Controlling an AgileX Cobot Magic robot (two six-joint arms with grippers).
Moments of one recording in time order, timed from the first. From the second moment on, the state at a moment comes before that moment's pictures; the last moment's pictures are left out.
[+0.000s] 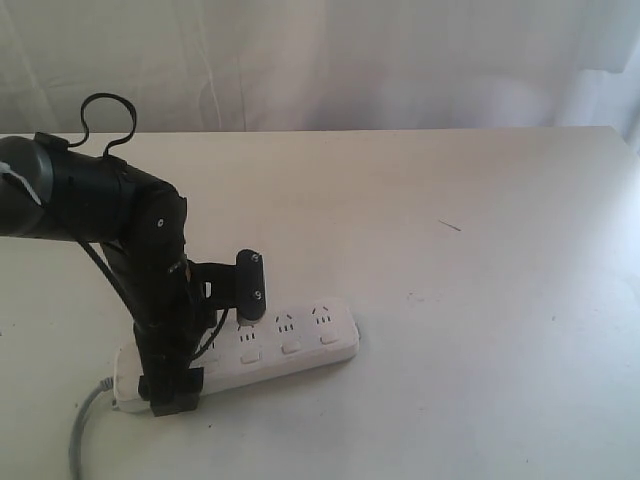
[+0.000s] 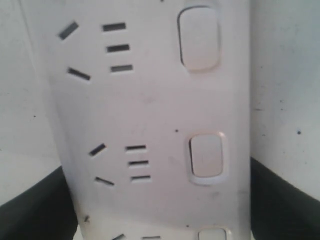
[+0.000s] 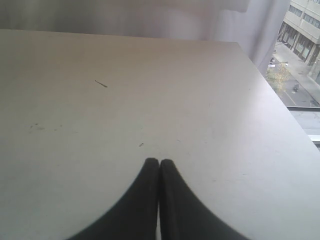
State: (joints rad) left arm -0.50 1.86 -1.07 0.01 0.76 0.85; right arm 0.06 0.00 0.00 -0.22 0.37 0.20
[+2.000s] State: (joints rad) left arm -0.49 1.86 -1.07 -0.02 0.76 0.86; right arm 0.06 0.00 0.00 -0.27 -0.78 0.20
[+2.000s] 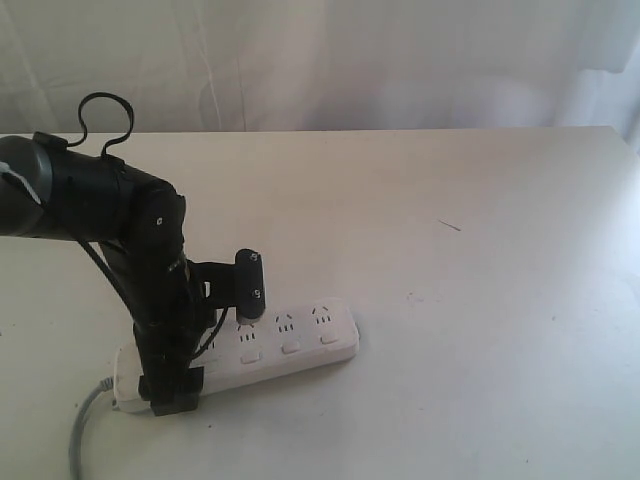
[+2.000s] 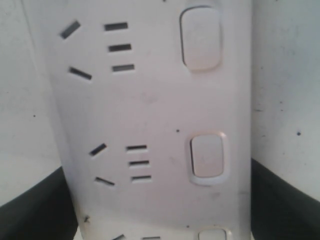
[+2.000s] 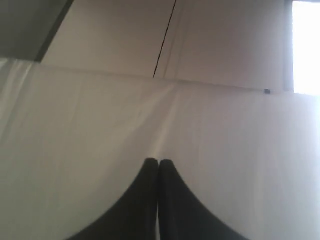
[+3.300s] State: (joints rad) left arm -0.54 1.87 -1.07 -0.23 0.73 1.15; right arm 0.06 0.07 -0.39 -0.40 -0.35 0.69
